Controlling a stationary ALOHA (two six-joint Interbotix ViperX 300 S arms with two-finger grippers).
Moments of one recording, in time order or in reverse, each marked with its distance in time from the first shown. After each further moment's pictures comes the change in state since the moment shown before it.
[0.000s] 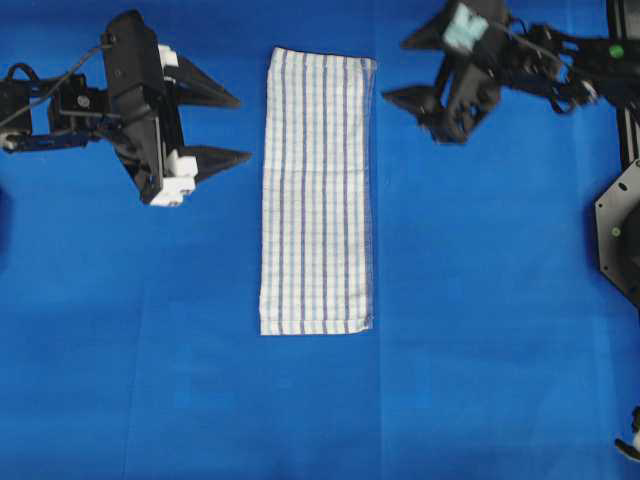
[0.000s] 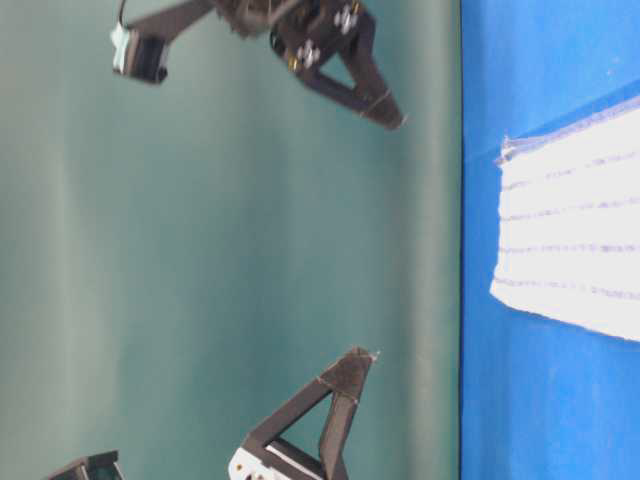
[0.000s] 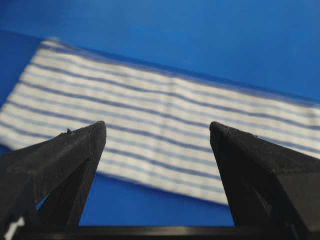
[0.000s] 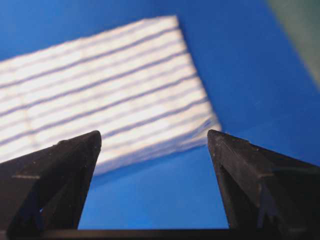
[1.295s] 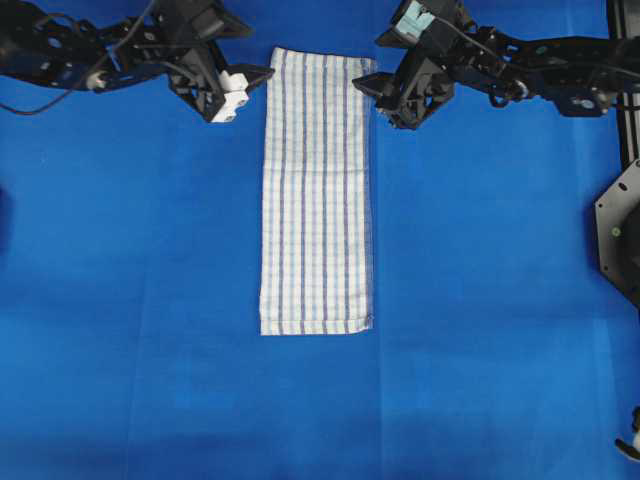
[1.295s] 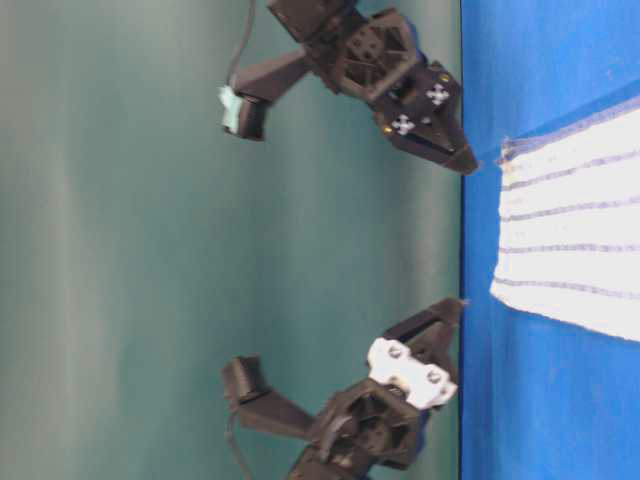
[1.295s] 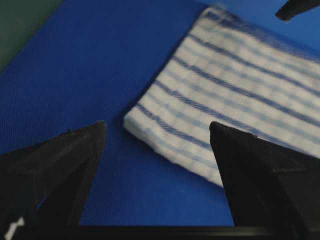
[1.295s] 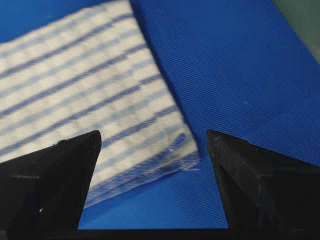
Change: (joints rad) left arm 0.272 0.422 -0.133 0.003 -0.209 0.029; right arm -0.081 0.341 -0.086 0.021 -0.239 0.038
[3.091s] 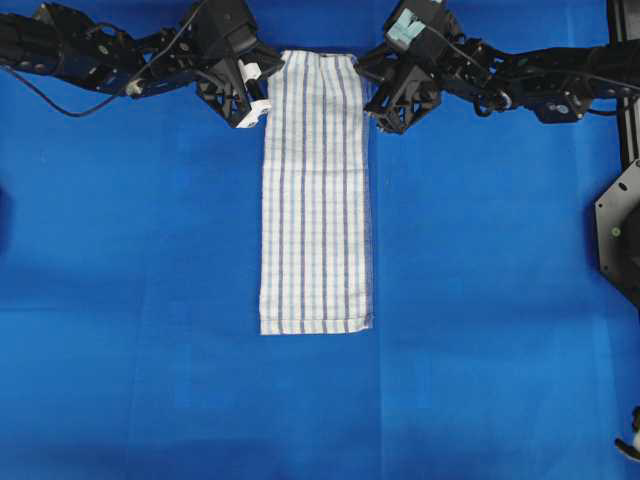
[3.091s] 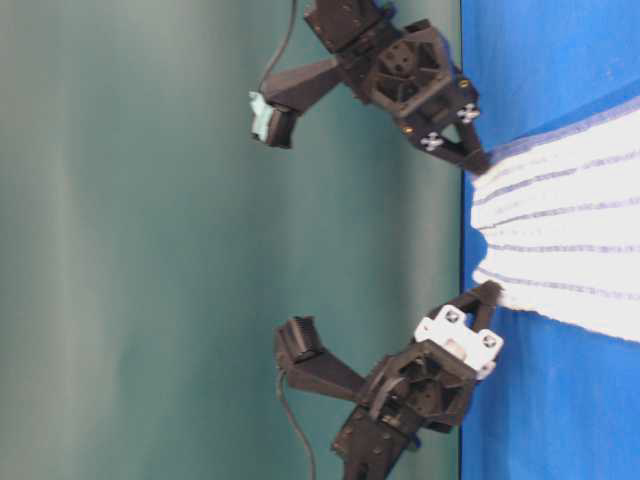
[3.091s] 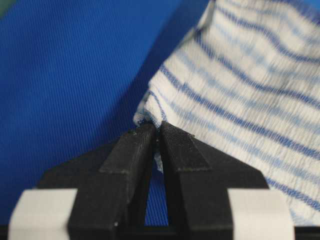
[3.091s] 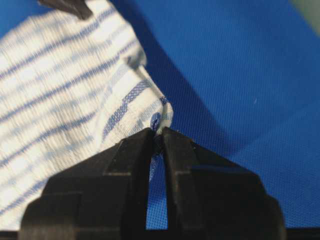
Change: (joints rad) left arm -0.008 0.152 -0.087 0.006 -0.054 0.038; right arm 0.025 0.064 0.000 0.058 -0.104 -0.003
